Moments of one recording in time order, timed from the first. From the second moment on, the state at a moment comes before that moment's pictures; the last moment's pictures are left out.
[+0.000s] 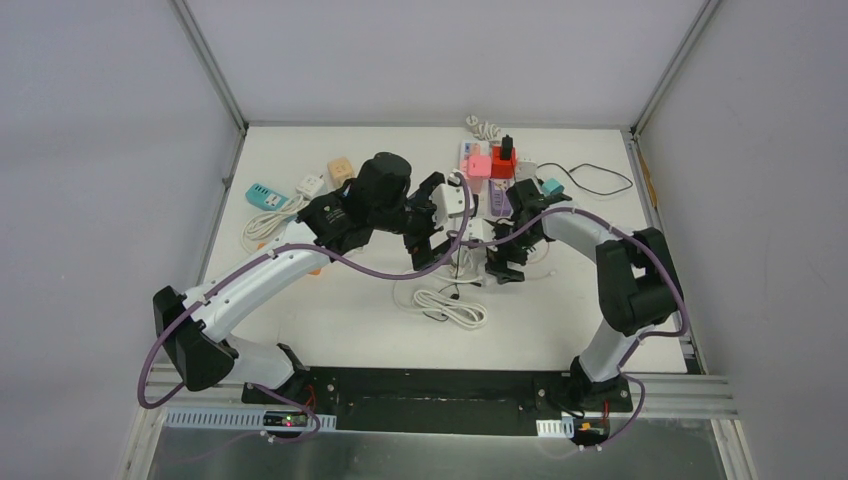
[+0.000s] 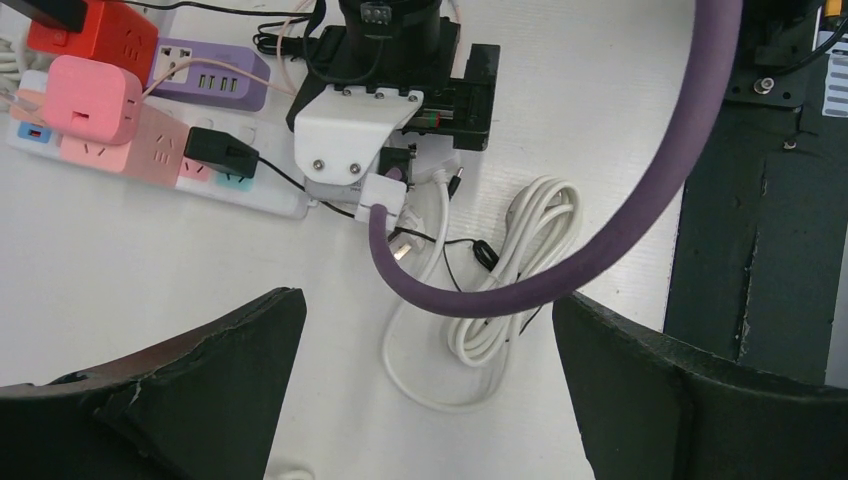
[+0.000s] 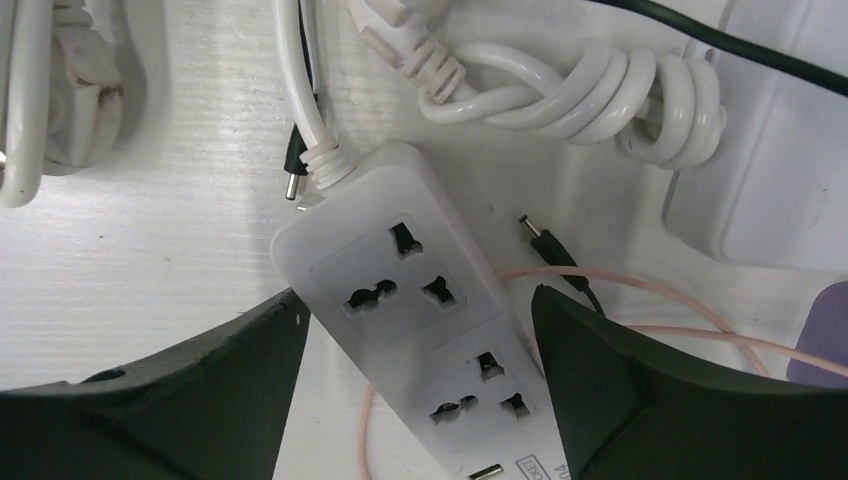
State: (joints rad) left arm -0.83 1.36 1.36 -0.49 0.44 0.61; right arm 0.38 1.73 1.10 -0.76 -0.50 -1.22
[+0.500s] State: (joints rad) left arm -0.83 1.35 1.36 -0.49 0.44 0.62; right arm 0.40 1.71 1.07 -0.73 -0.45 -1.26
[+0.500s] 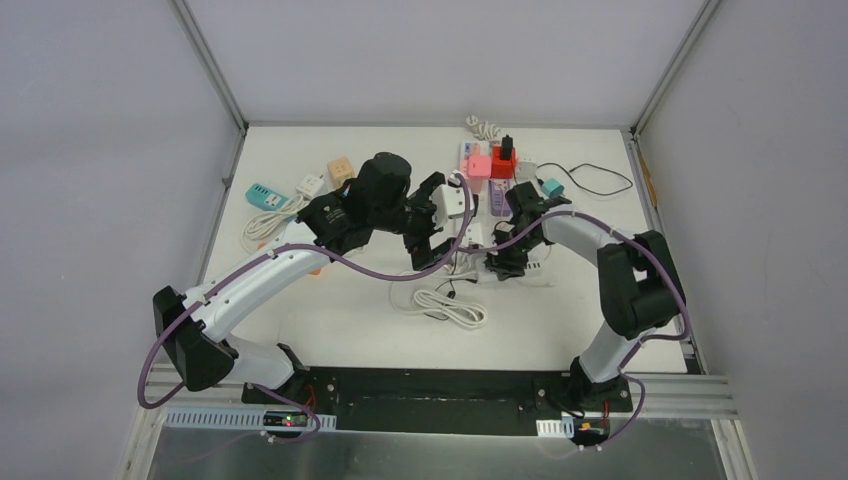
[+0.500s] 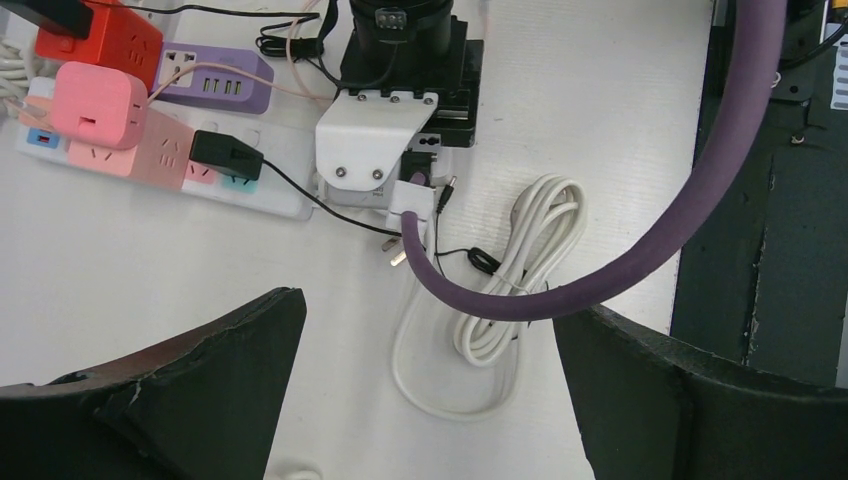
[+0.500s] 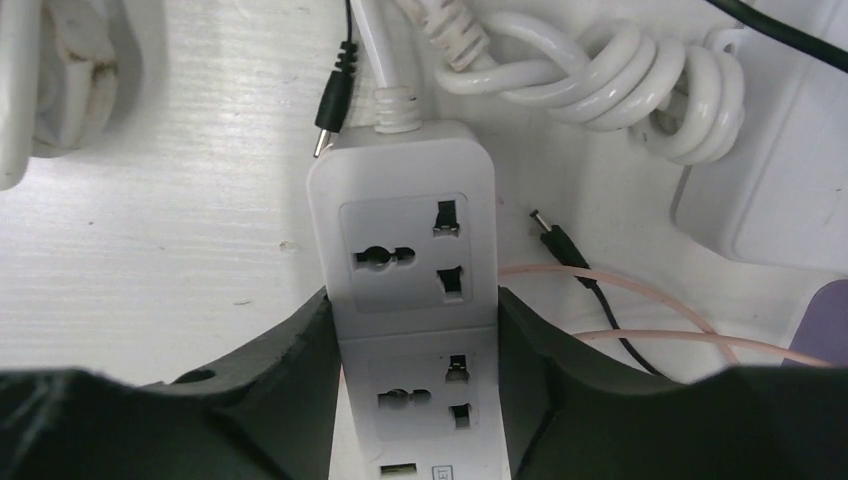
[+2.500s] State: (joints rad) left arm -0.87 1.32 1.33 -0.50 0.44 0.67; right arm -0.21 1.26 1.95 -1.38 -0.85 -0.89
